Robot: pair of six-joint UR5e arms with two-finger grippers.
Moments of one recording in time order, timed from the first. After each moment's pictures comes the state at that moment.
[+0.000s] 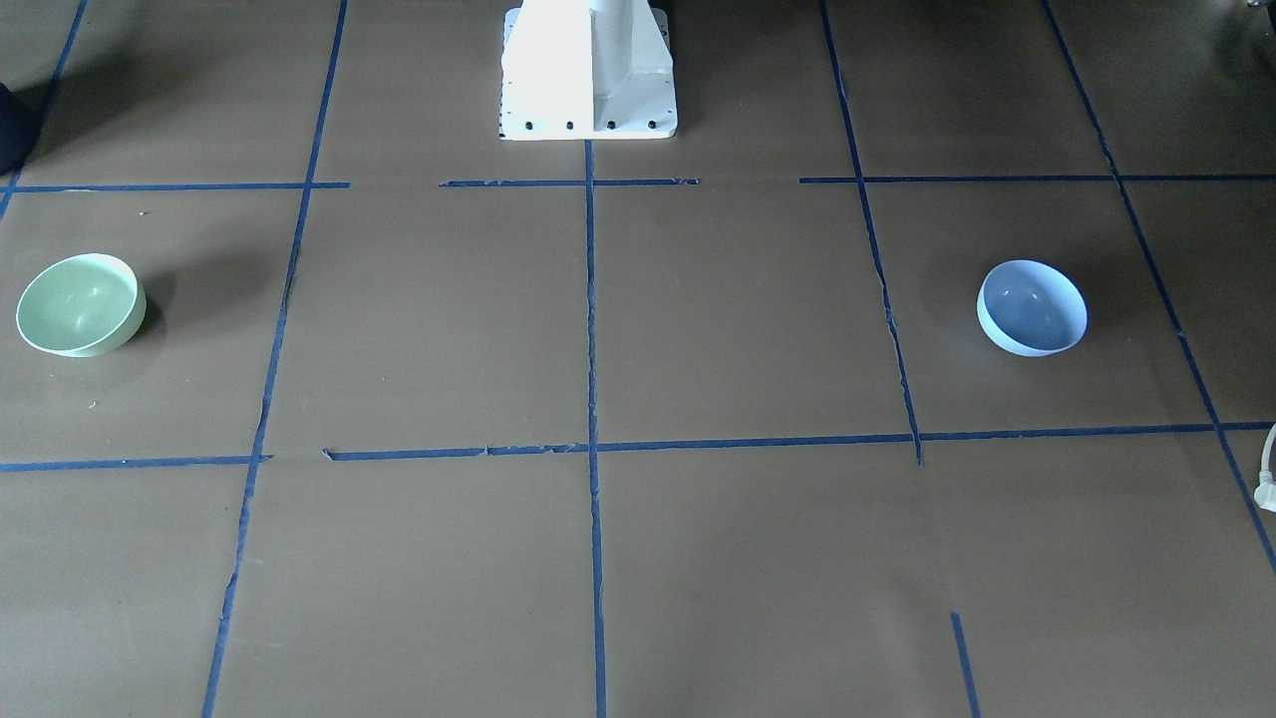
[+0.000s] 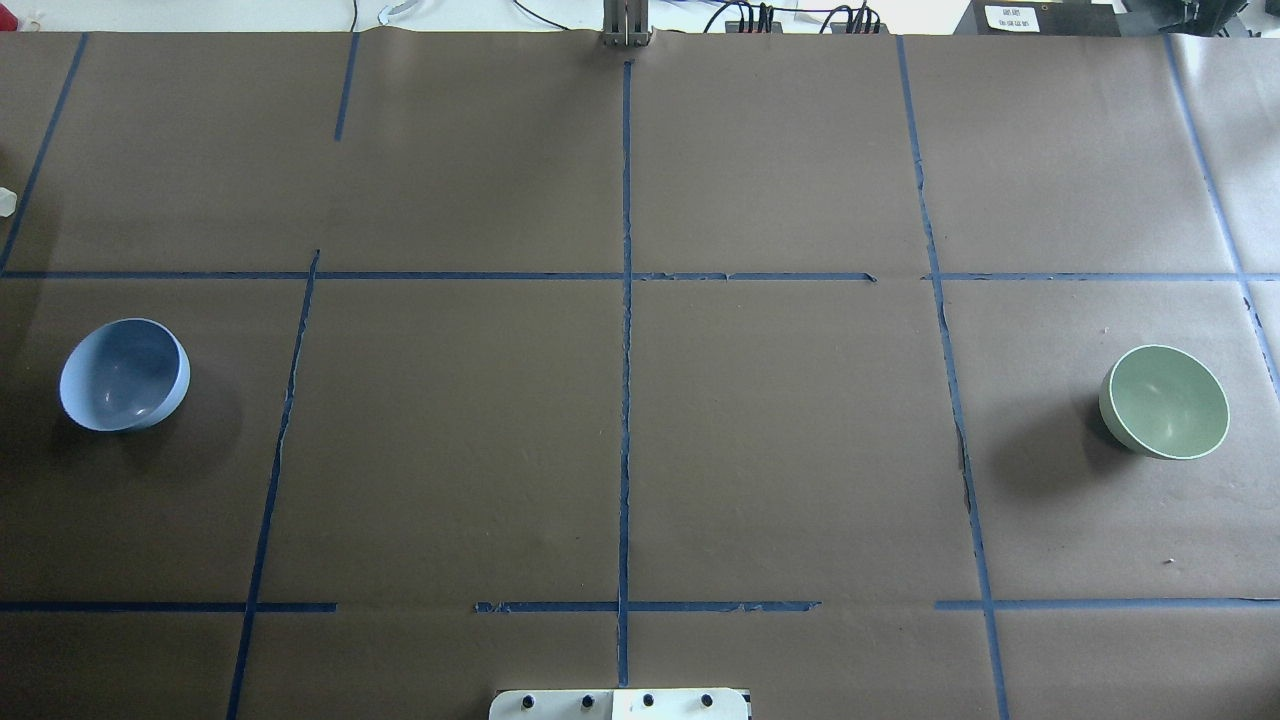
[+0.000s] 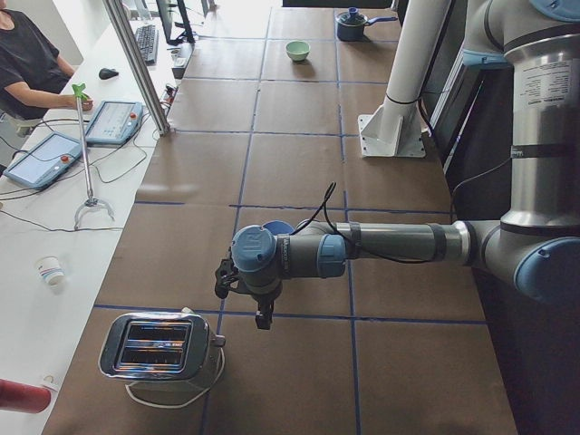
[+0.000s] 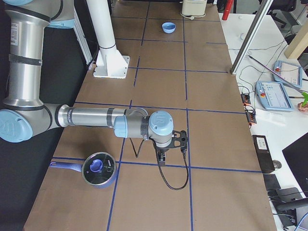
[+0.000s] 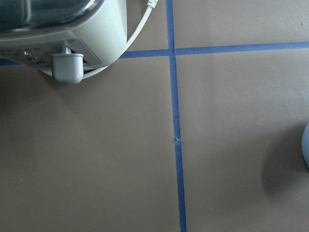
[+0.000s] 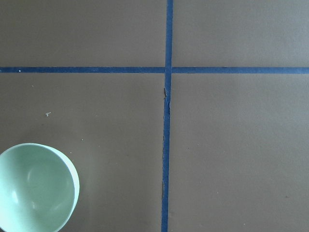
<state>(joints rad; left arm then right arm) -1.58 -1.47 -1.66 -1.53 -2.42 0.11 1.62 -1.73 1.75 -1.56 2.41 -0.02</state>
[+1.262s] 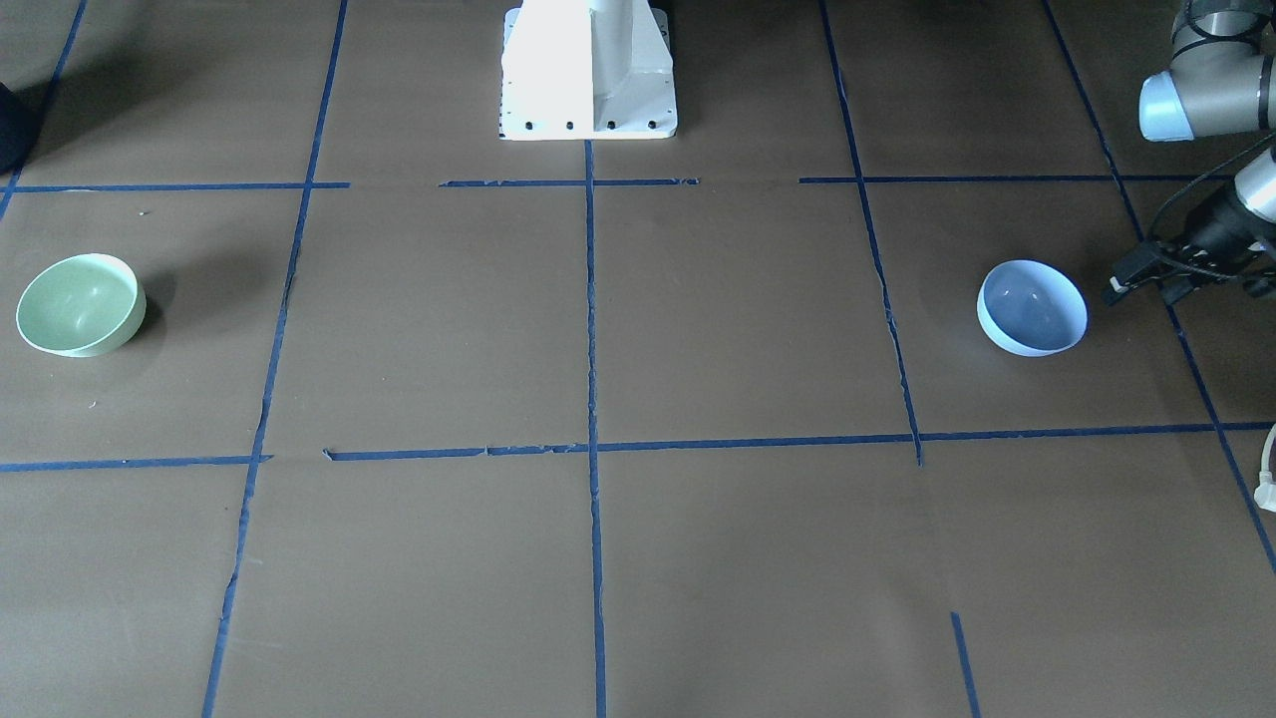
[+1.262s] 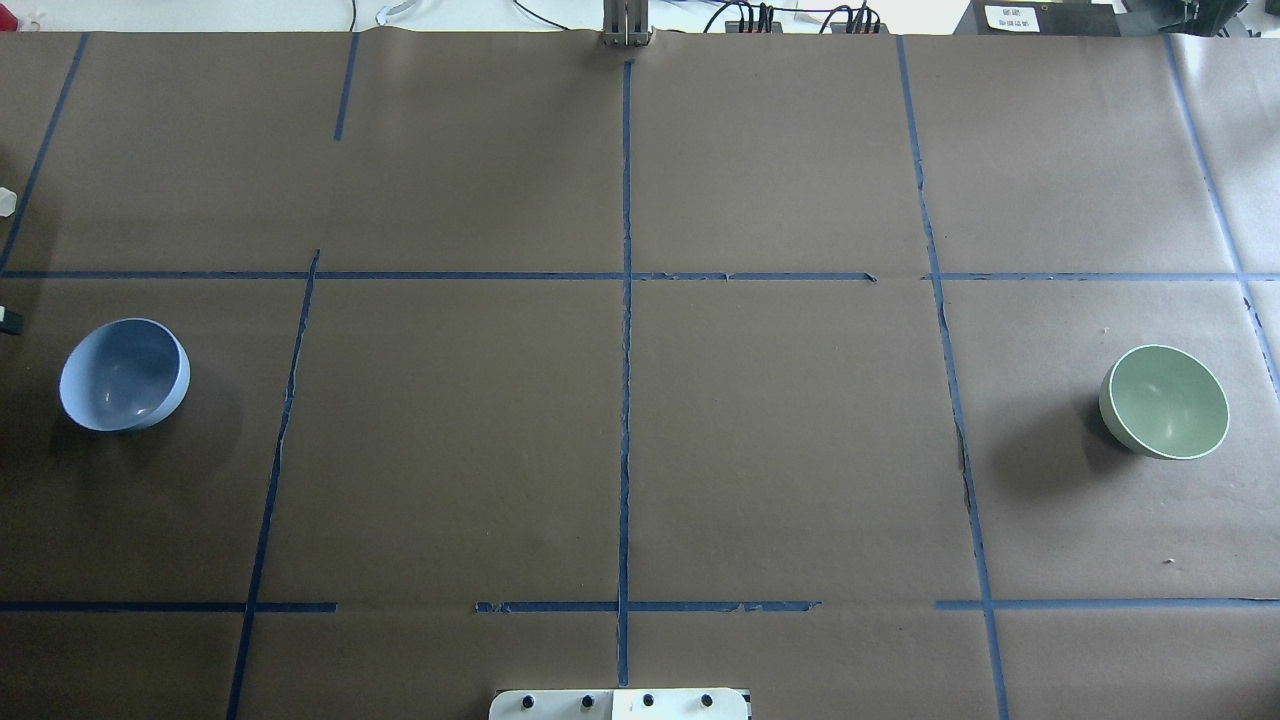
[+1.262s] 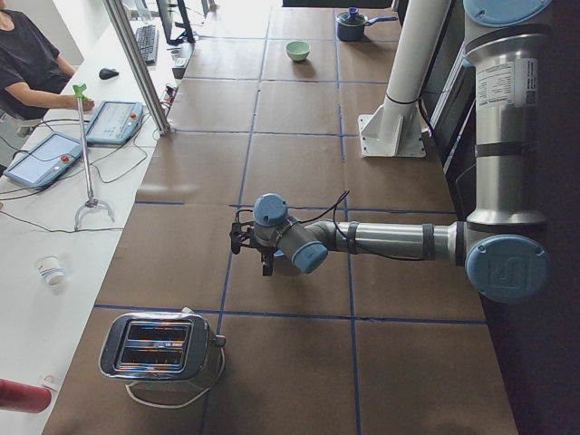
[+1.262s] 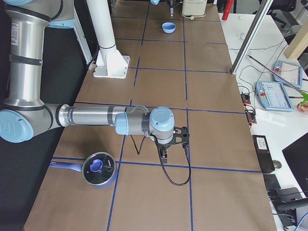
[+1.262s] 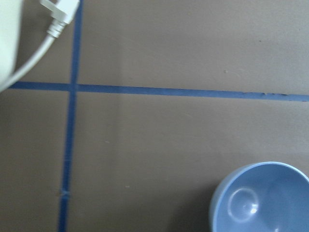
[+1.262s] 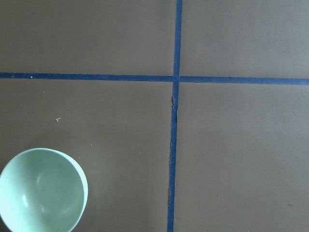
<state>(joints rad) -1.11 -1.48 -1.59 -2.31 -2.28 -0.87 1.62 -1.72 1.77 -1.56 2.41 -0.01</state>
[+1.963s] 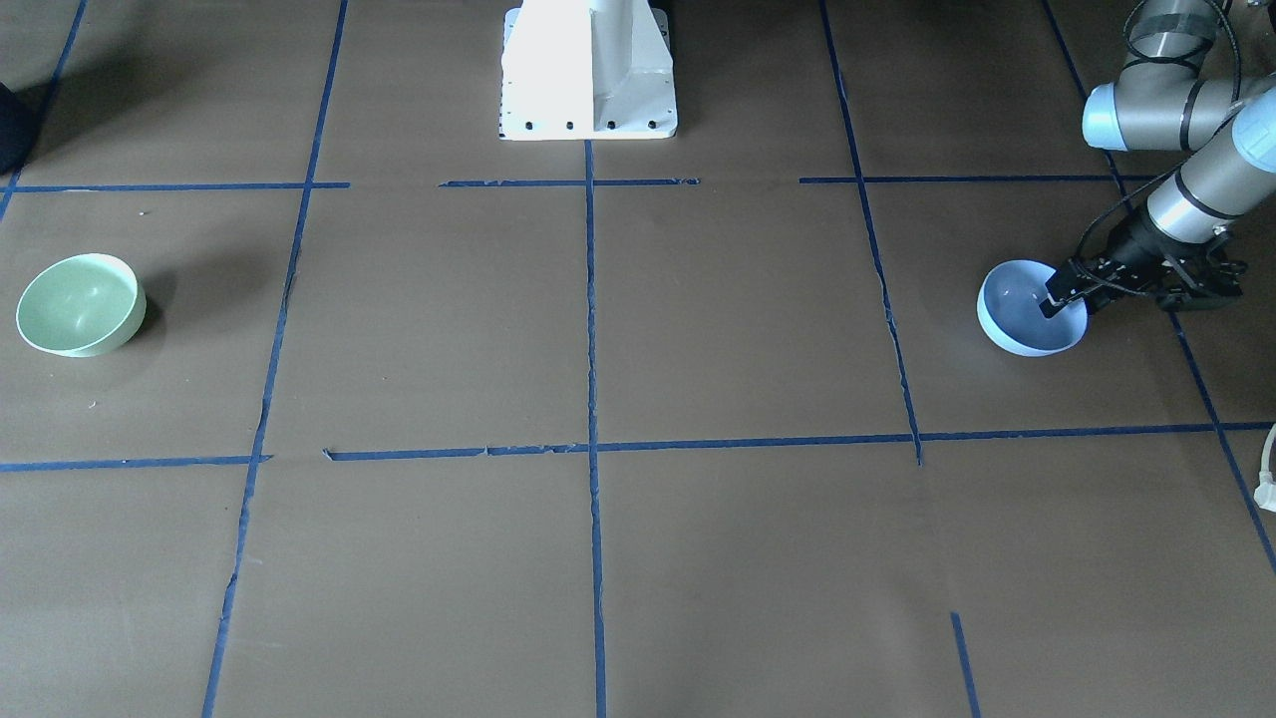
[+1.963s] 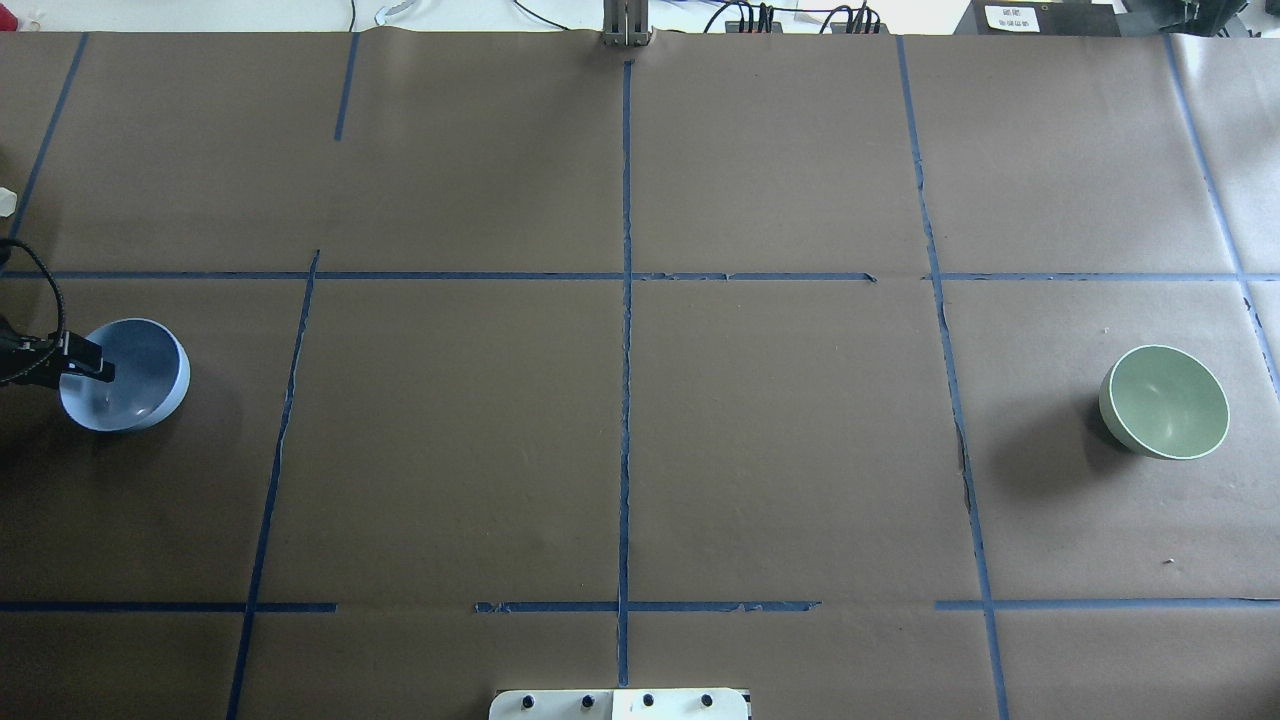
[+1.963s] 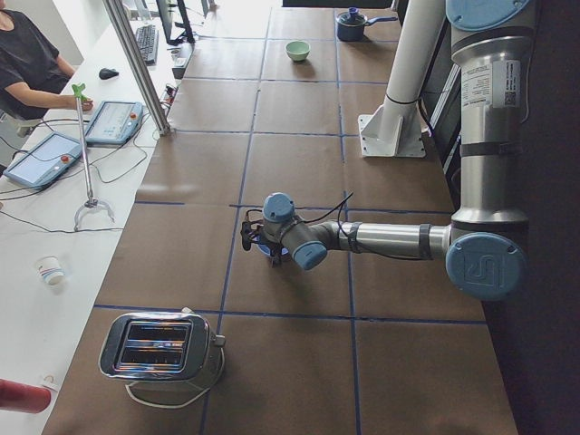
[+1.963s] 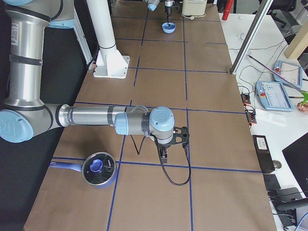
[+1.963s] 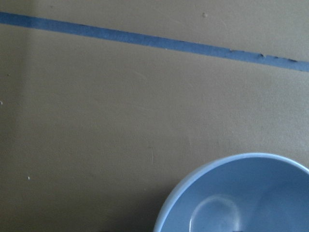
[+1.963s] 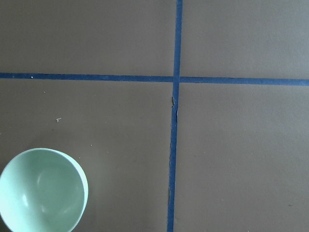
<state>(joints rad) -1.00 -1.48 -1.56 -2.37 -2.23 -0.99 1.62 -1.72 1.77 -1.56 2.41 -0.02</state>
